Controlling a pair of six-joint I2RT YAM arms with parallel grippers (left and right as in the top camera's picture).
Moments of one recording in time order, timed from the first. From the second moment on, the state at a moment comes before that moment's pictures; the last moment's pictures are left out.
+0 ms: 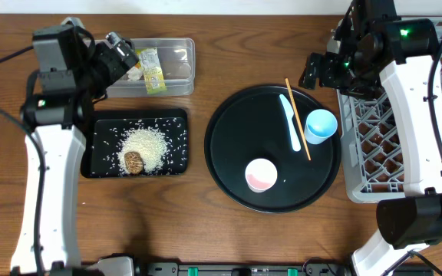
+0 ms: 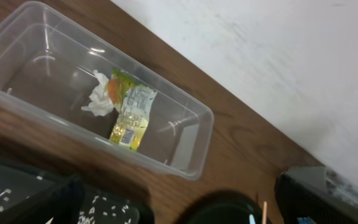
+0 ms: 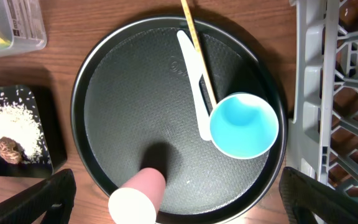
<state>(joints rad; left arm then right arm) 0.10 1.41 1.38 -0.61 0.23 -0.61 0.14 1.84 1.99 -1.43 -0.19 0.28</state>
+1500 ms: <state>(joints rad) -0.10 1.16 1.38 -1.09 0.55 -0.38 0.14 1.84 1.99 -1.43 -0.19 0.28</state>
